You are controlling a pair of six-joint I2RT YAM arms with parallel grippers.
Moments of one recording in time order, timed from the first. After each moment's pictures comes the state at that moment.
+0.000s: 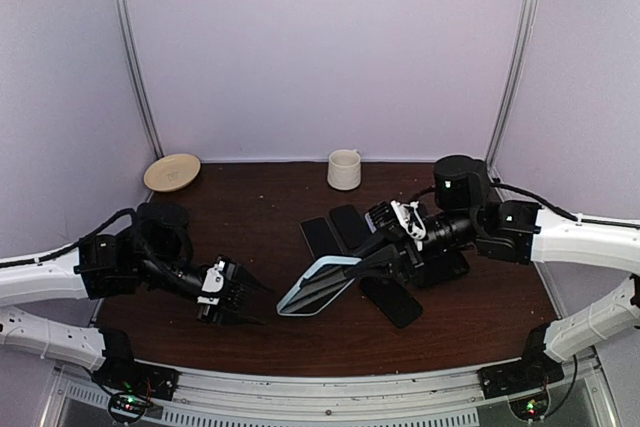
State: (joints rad) left arm -1.01 0.93 0.68 -0.25 0.57 0.80; right arm 0.94 1.24 0.93 -0.03 -0.80 -0.41
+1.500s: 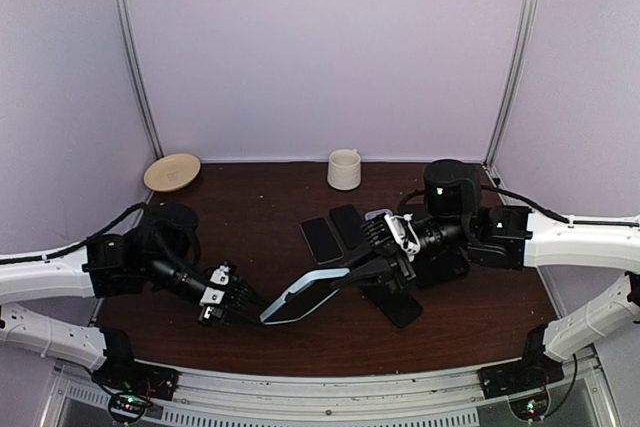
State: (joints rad) left arm -1.01 0.98 0.68 -0.26 0.68 0.75; right arm 1.02 1.28 0.94 0.06 -0.81 -0.49
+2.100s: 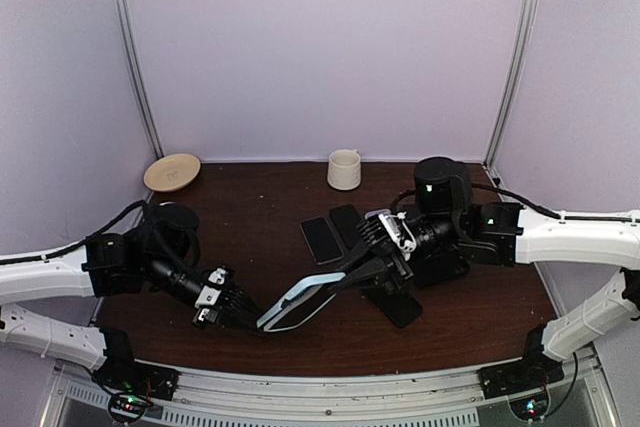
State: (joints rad) left arm -1.00 0.98 0.68 -0.30 0.75 0.74; right arm 1.02 1.33 0.98 0.06 -0.91 -0.48
